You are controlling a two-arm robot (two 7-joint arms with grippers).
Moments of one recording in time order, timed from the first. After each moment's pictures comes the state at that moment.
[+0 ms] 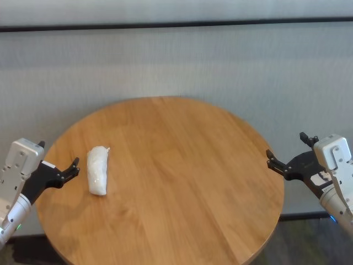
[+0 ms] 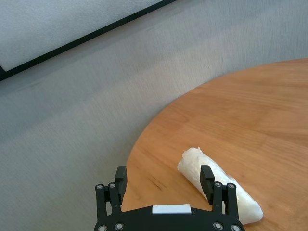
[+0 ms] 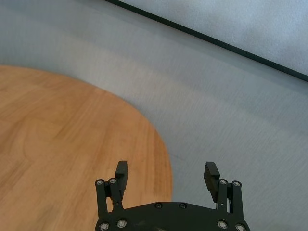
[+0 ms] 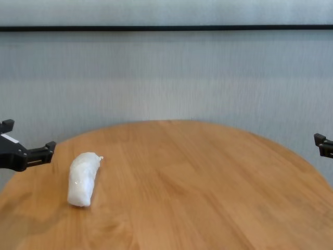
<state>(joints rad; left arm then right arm) -0.20 0.60 0.45 -1.41 -0.25 -0.12 0.03 0.20 0.60 -0.45 -1.41 0.25 -0.12 -0.03</state>
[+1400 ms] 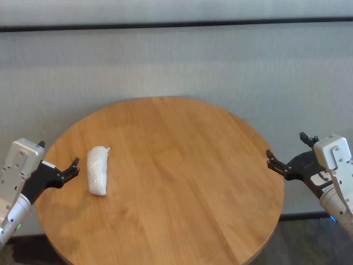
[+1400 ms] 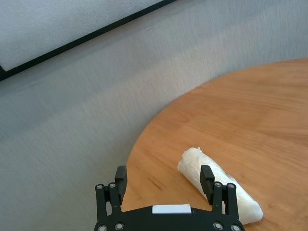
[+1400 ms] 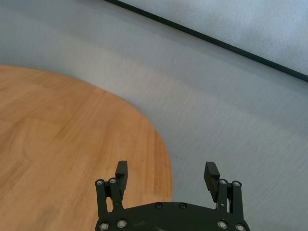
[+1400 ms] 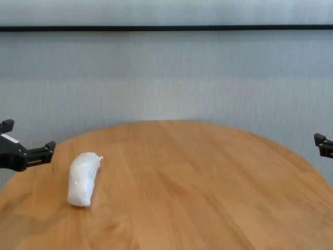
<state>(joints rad) -0.20 0.60 0.45 -1.41 -0.25 -0.12 0.03 0.20 0.60 -0.45 -1.41 0.25 -0.12 -0.03</state>
